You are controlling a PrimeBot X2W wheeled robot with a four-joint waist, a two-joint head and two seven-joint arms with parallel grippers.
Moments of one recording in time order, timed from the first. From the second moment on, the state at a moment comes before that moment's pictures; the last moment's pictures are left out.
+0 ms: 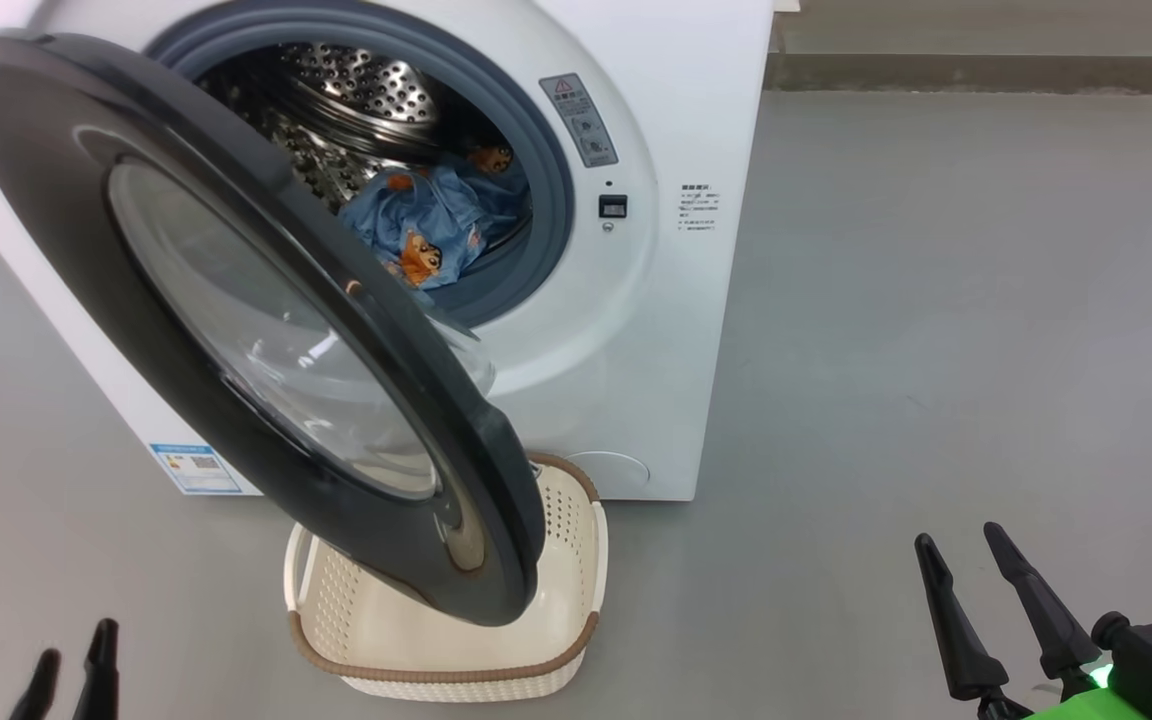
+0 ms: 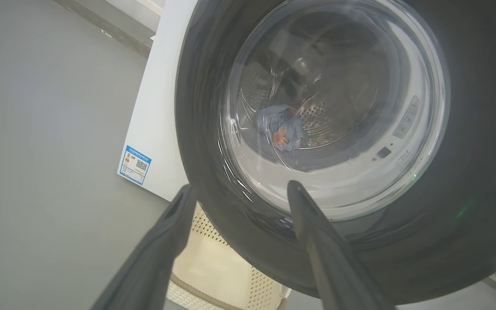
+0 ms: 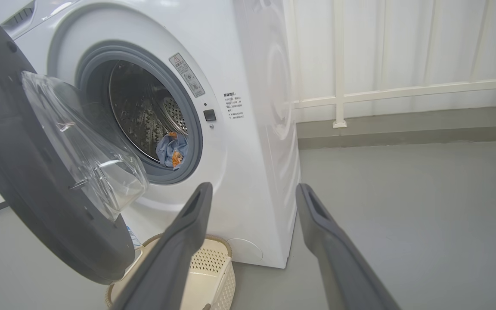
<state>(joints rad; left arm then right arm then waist) 0.06 0.51 -0.21 0.27 -1.17 -0.13 -0.25 0.12 -0.22 0.14 0.06 0.44 0.12 -0.25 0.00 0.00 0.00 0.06</state>
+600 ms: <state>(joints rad) 0.11 0.31 0.01 0.28 -0.58 -0.13 -0.25 0.12 -0.22 0.14 0.06 0.44 0.12 -0.25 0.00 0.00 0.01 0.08</state>
